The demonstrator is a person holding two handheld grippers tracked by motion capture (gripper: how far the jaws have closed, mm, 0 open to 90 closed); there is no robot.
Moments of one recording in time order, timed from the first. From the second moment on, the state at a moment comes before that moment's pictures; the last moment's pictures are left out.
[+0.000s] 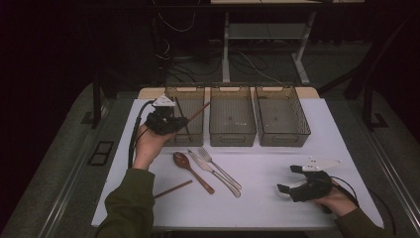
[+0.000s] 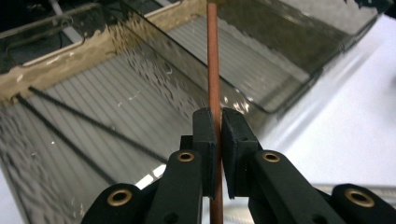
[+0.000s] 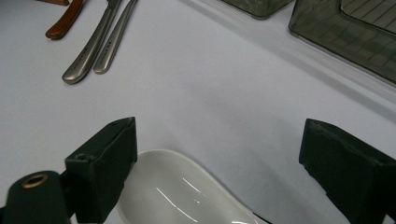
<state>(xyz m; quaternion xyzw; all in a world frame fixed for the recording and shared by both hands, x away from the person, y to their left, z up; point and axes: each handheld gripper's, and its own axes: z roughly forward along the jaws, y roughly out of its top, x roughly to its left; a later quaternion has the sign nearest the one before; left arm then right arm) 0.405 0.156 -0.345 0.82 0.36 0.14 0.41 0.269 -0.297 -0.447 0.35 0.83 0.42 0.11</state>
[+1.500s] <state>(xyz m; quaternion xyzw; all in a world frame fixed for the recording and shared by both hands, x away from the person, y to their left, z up) 0.510 0.161 -0.378 0.78 0.47 0.17 0.39 0.267 -0.300 -0.445 0.35 0.83 0.43 0.11</state>
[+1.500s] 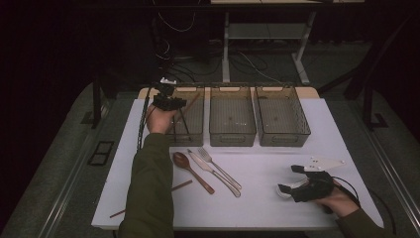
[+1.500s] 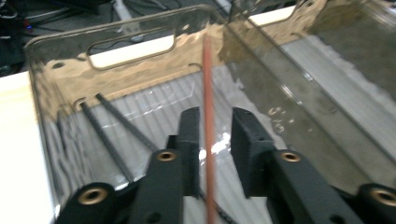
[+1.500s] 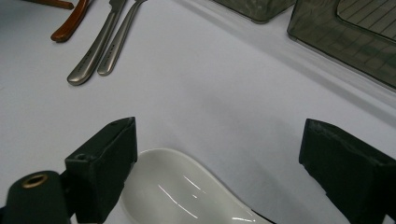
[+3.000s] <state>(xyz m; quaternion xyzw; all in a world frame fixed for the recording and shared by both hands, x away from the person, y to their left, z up) 0.351 0.164 -0.359 0.84 0.30 0.13 0.43 0.266 -0.298 -0.445 0.35 0.83 0.42 0.11</state>
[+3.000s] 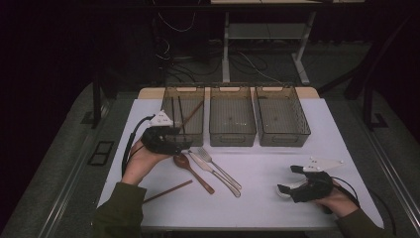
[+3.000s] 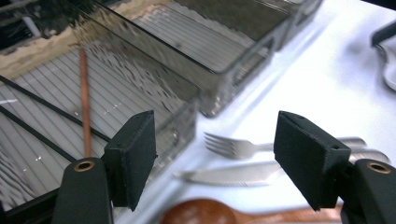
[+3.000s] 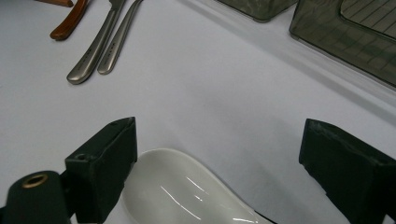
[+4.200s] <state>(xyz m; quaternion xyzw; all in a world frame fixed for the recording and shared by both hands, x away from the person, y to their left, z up) 0.256 0.221 -0.426 0.87 0.29 0.07 0.40 0.266 -0.296 -0.446 0.35 0.83 0.42 0.11</state>
